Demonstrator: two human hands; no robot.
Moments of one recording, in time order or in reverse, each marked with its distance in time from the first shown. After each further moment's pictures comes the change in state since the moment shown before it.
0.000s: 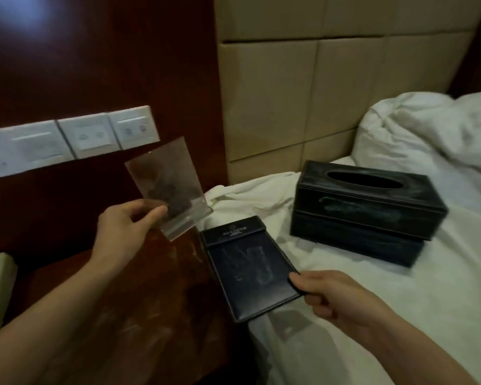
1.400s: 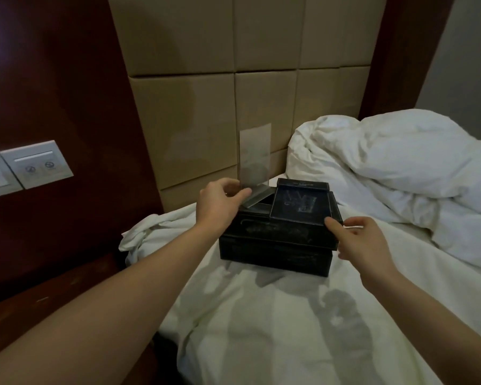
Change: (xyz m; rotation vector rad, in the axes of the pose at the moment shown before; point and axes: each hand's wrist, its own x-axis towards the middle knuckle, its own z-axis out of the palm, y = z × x) left_hand 0.029 0.196 0.222 -0.167 -0.286 0.098; right_hand -0.026 -0.057 -0.163 -0.102 0.899 -0.403
